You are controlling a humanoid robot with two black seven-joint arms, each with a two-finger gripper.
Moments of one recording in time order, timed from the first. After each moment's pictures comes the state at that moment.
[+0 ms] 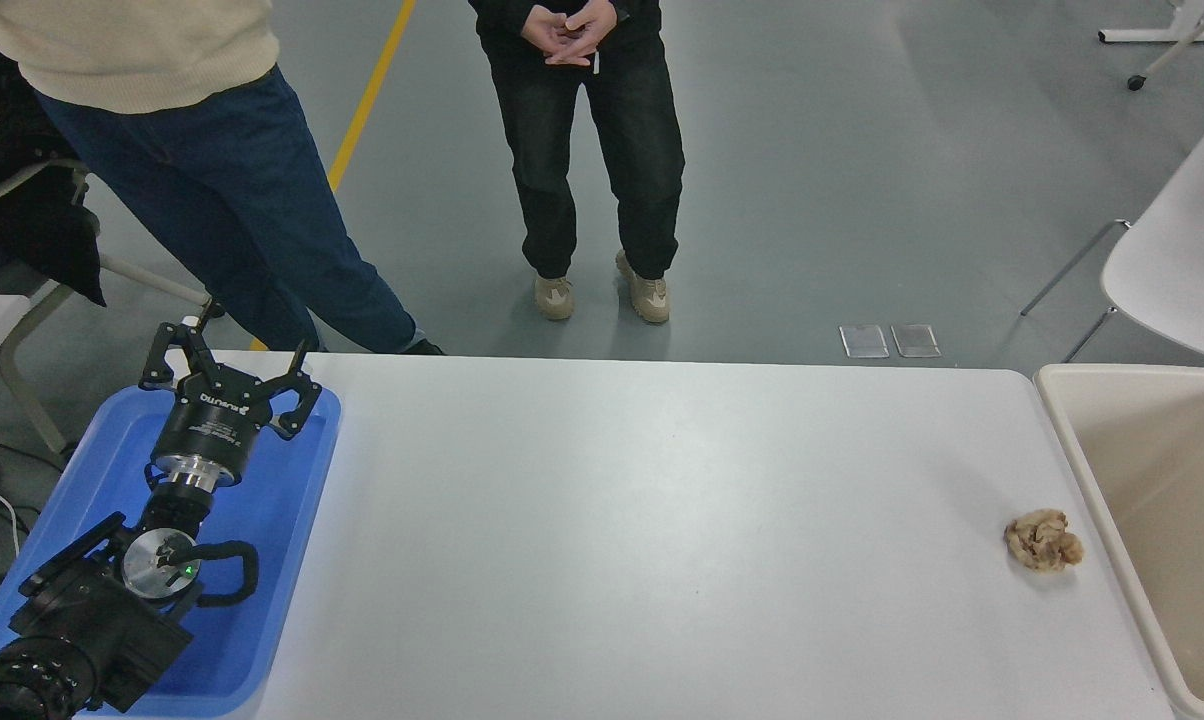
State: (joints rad) left arm -0.60 0.23 -0.89 -0.31 -0.14 -0.79 -0.37; right arm 1.26 -0.89 -1.08 0.87 -0.48 0.05 0.04
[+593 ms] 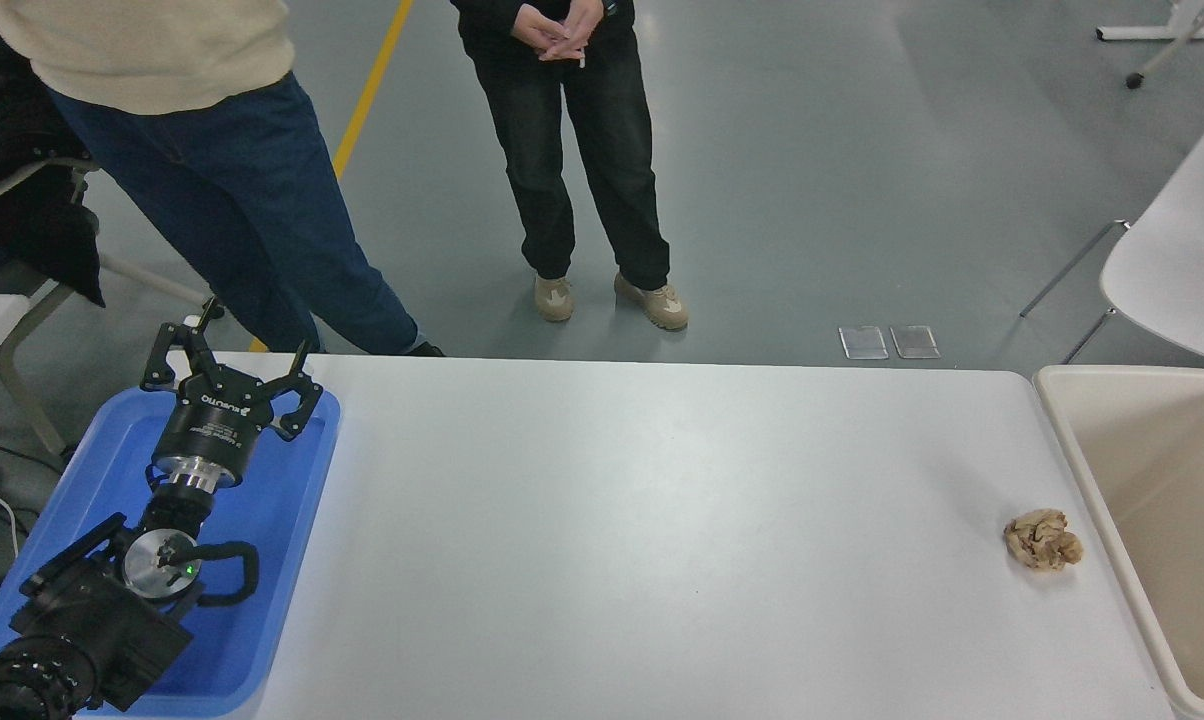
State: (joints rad) left arm -0.60 0.23 -0.89 -0.31 -0.14 -0.79 -0.36; right arm 2.03 -0.72 -1.65 1.35 -0.47 0.50 0.05
